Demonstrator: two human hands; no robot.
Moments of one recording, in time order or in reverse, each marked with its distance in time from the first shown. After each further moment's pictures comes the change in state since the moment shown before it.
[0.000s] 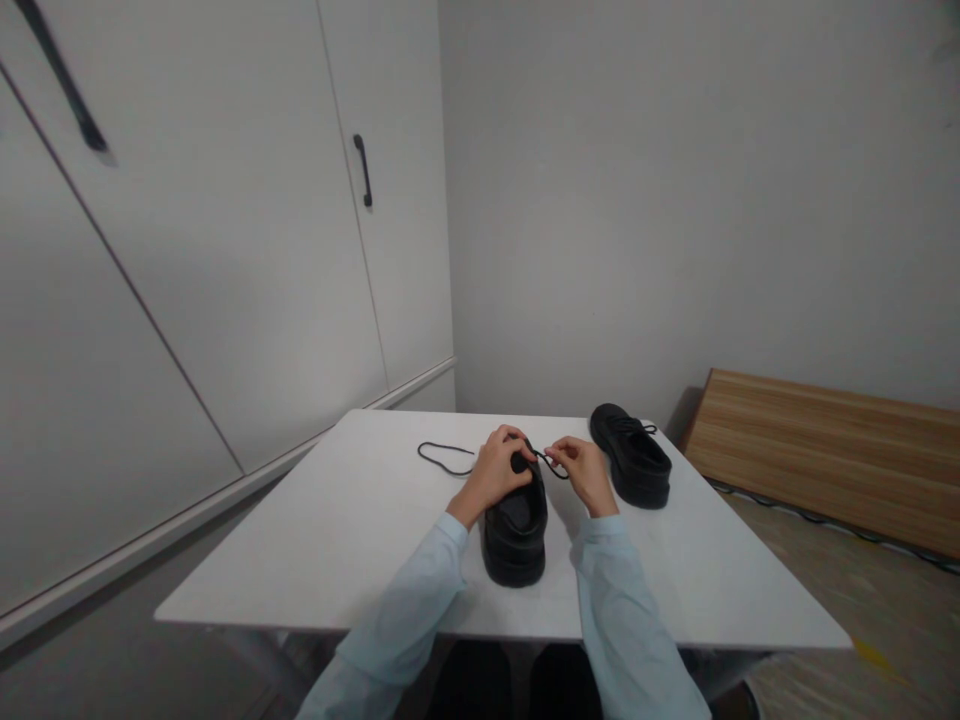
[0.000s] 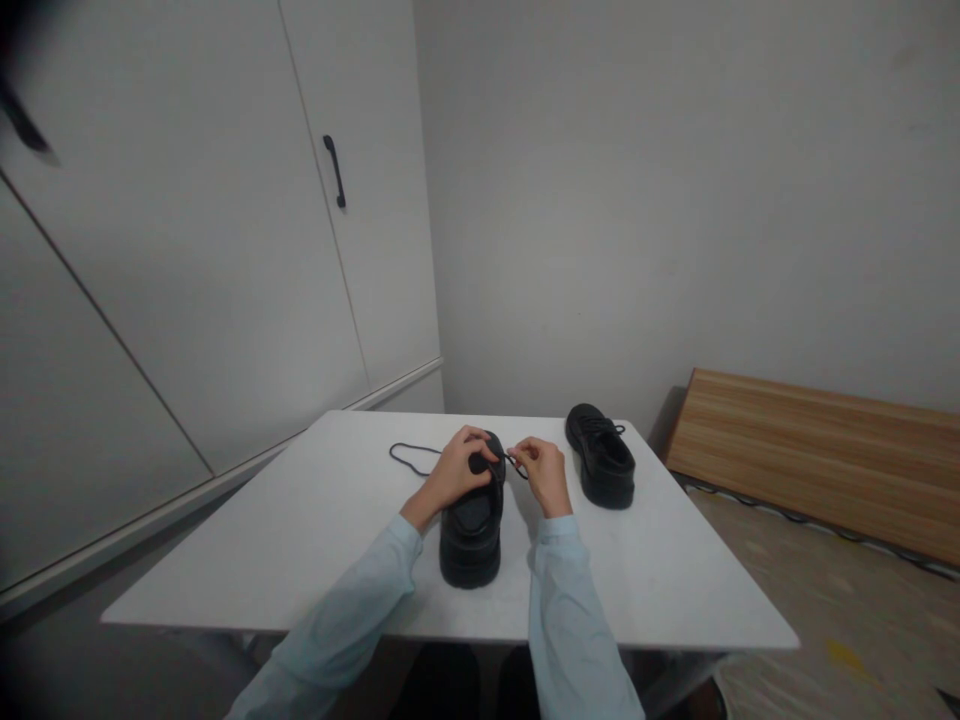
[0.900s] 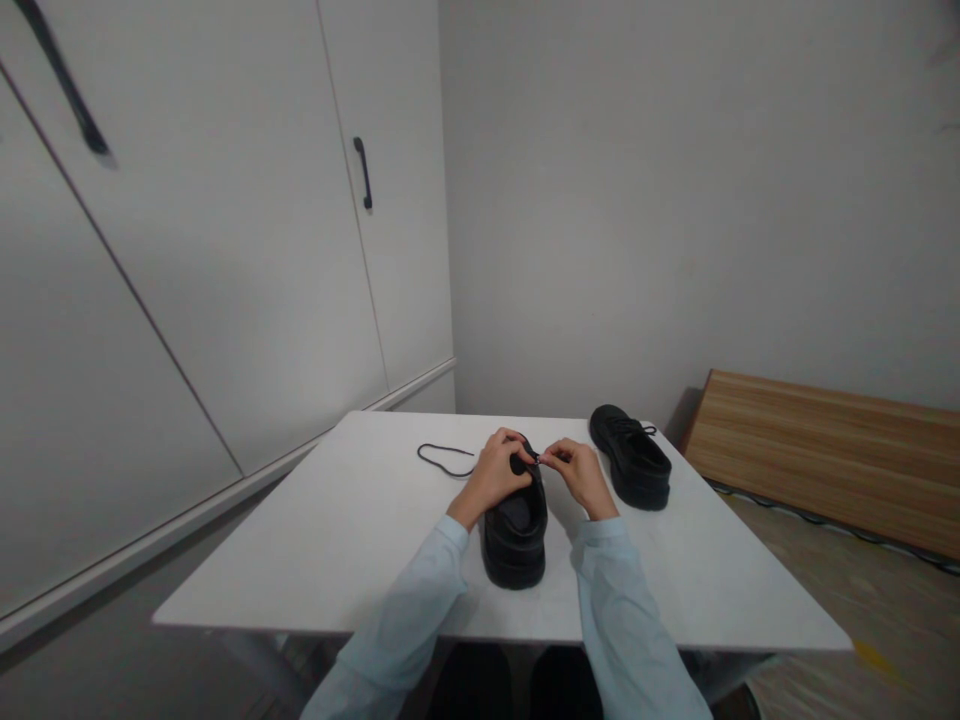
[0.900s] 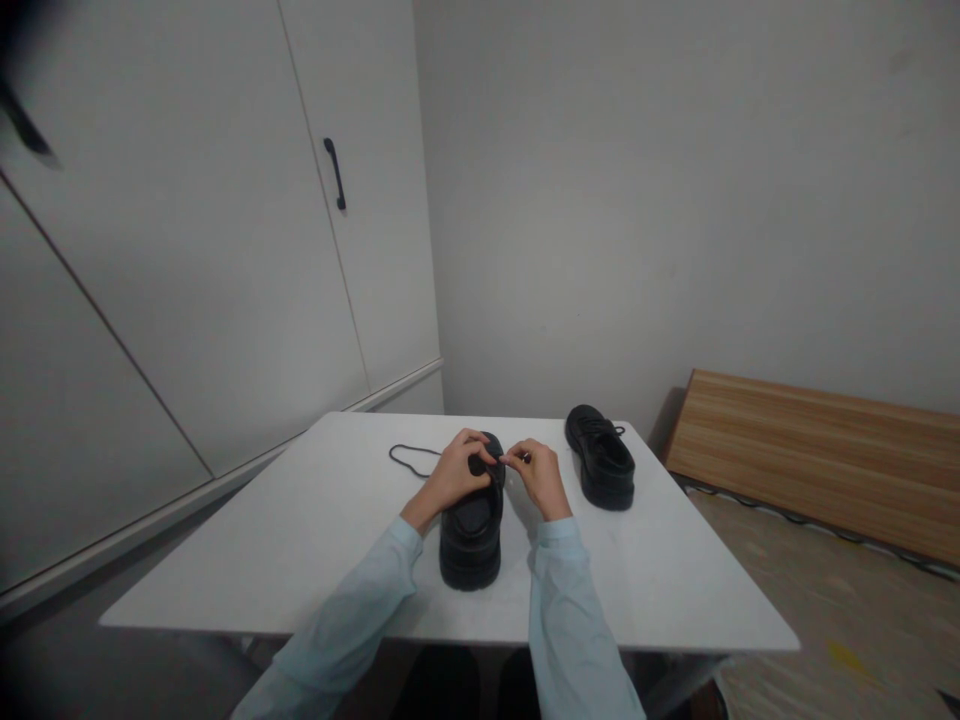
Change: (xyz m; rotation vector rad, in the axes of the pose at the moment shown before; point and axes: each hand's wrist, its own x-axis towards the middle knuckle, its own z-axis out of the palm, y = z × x) left_hand -0.001 -0.001 0.001 -0.061 0.019 -0.031; right_hand 0.001 0.003 0.000 -0.169 -0.076 -0.154
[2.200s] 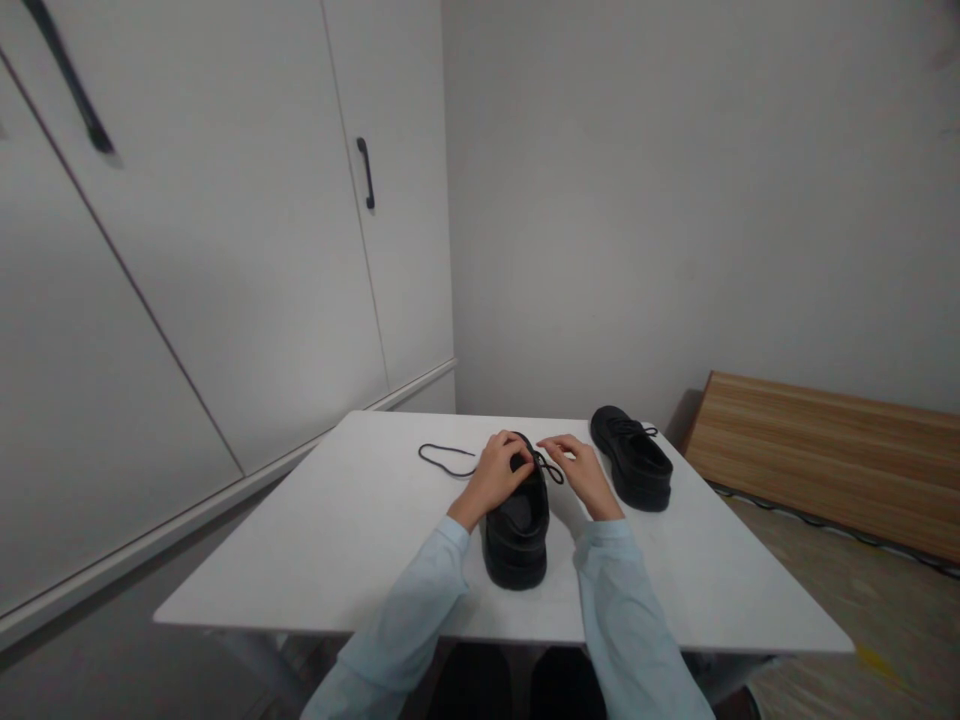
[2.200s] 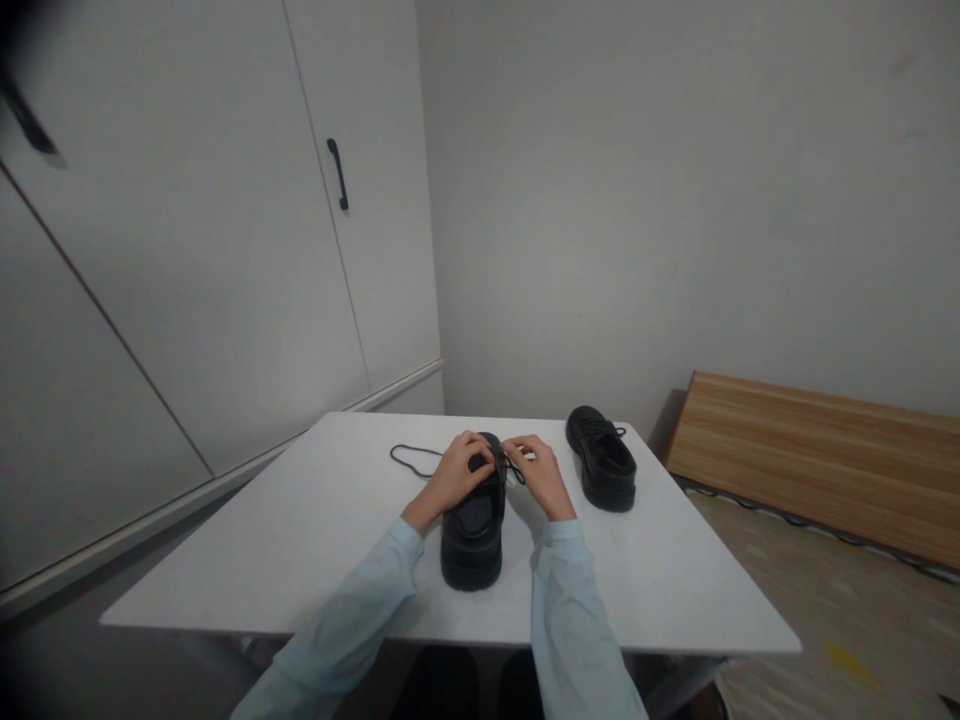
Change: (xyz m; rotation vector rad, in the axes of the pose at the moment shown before) left_hand -0.001 0.002 -0.001 0.051 0.007 0.021; right_hand -0.001 -0.015 -0.005 0.185 -0.036 0.052
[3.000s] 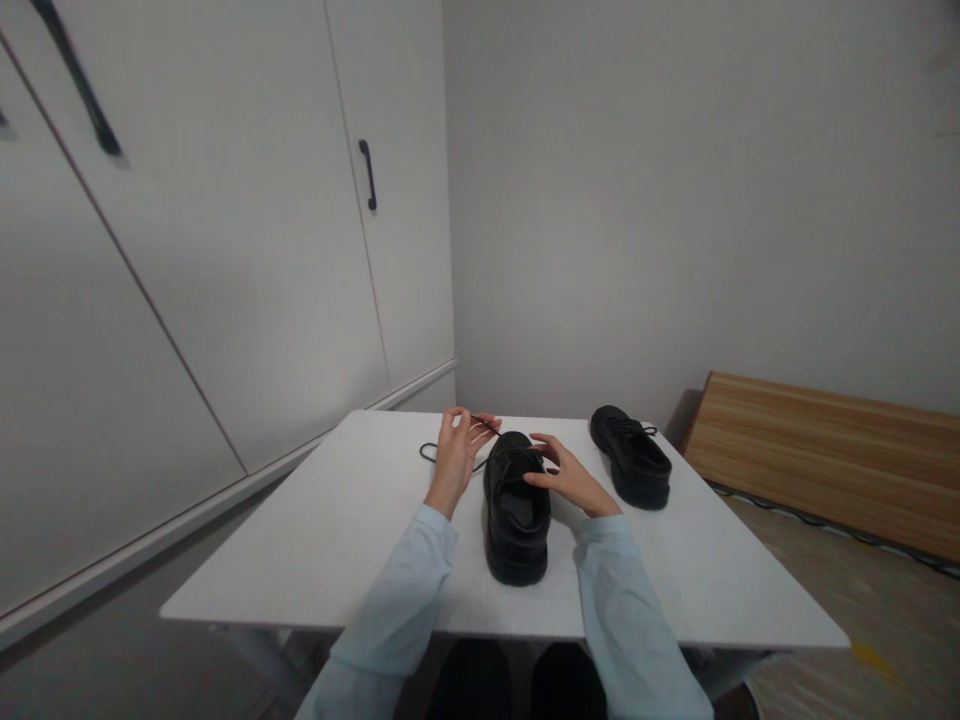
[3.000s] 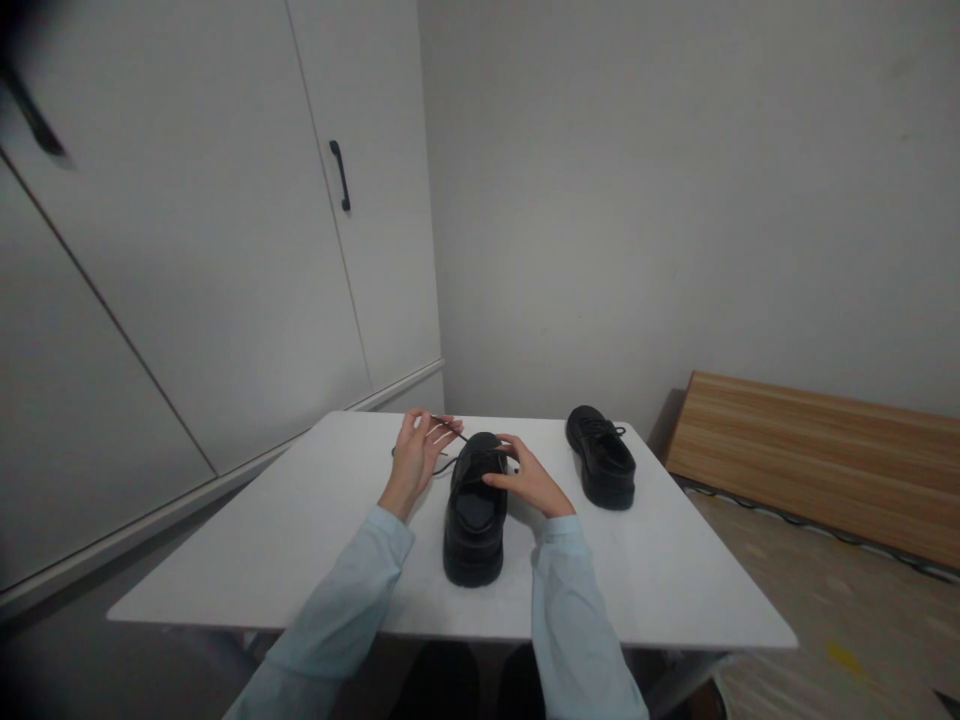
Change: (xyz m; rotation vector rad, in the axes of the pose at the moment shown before) left_hand 0.005 -0.006 -0.036 -1.097 0.437 -0.264; right_hand -0.006 -0.005 0.006 0.125 -0.332 0.137
